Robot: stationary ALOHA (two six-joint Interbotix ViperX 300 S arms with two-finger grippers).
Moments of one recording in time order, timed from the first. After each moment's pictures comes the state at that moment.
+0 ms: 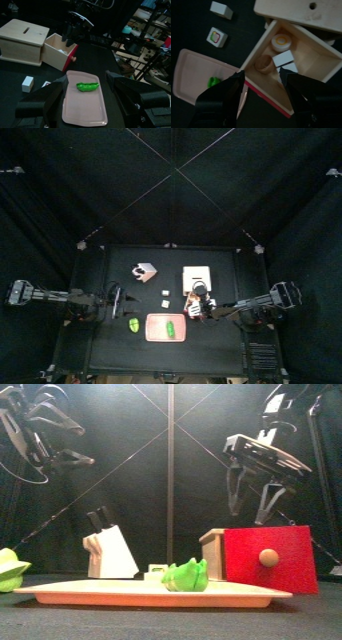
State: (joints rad) left arm 0.04 -0.75 1.24 0.30 -0.37 -0.57; right arm 0.17 -0.18 0.63 -0.59 0.82 1.78
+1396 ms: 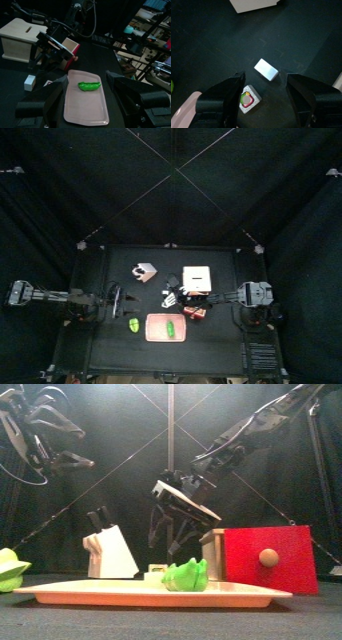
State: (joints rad) left arm 0.06 -0.76 1.24 0.30 -0.37 -0.57; right arm -0.08 0.24 0.39 -1.06 0.44 1.77
